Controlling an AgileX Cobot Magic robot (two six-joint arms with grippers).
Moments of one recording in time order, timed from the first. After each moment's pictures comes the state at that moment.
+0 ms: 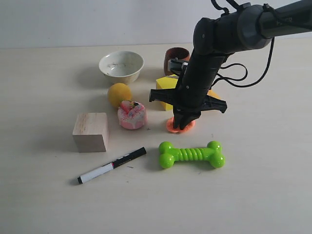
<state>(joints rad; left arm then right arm) -0.03 0.01 0.00 0.08 0.37 -0.16 0.46 2.18 -1.48 0.28 0.89 0.32</state>
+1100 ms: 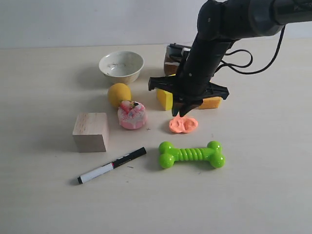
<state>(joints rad) -0.03 0.01 0.00 0.08 0.37 -0.16 0.46 2.09 -1.48 0.26 0.90 0.27</state>
